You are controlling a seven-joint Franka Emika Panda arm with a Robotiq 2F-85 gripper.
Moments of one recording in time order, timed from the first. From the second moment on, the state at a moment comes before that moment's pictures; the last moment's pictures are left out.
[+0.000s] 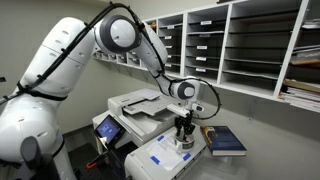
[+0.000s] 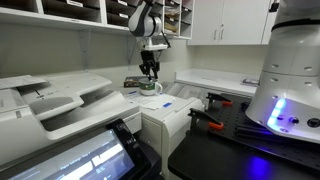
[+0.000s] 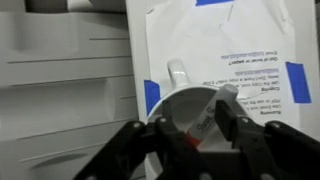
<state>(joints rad) -0.12 0.60 -0.11 -1.84 -0.03 2.18 0.01</state>
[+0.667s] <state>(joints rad) -0.12 0.69 -0.10 -1.74 0.05 2.13 0.04</state>
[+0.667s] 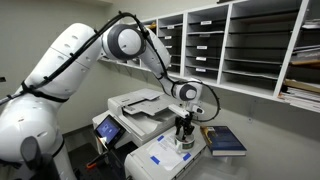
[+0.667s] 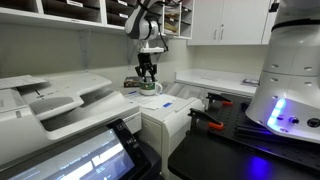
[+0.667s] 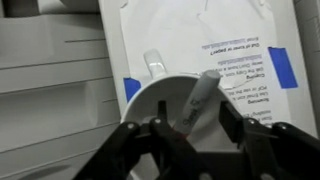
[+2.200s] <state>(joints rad) 0.07 0.37 -0.15 -2.06 -0.23 1.86 0.67</state>
